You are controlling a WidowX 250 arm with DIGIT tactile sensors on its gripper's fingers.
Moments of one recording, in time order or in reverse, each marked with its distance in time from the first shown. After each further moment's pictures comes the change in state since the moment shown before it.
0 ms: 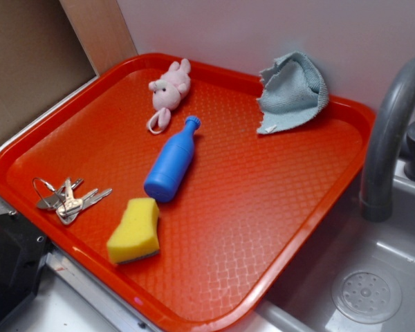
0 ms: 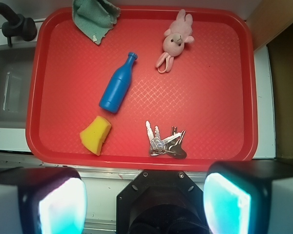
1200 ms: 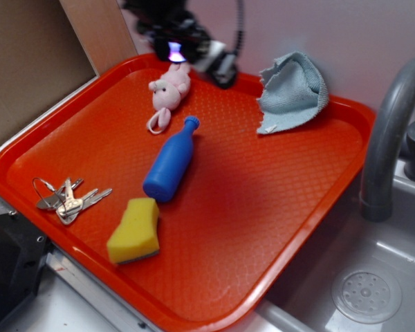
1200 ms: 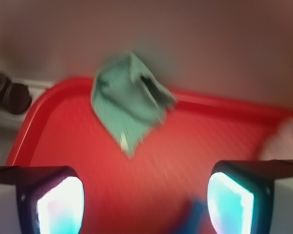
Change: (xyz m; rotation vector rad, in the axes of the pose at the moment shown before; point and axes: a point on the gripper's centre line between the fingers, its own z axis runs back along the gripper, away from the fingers) arm 0.161 -0.074 -0.156 -0.030 -0.288 -0.170
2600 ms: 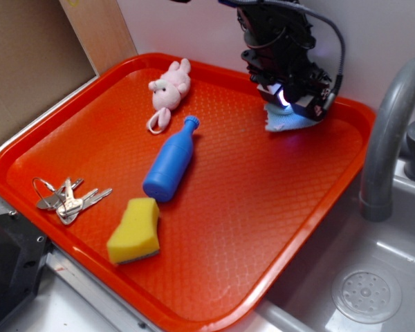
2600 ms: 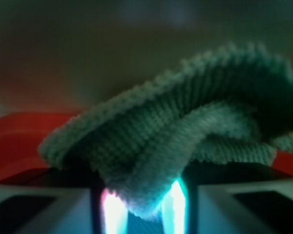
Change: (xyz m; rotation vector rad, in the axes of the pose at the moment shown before) arm 0.032 -0.018 -0.099 0.043 0.087 0.110
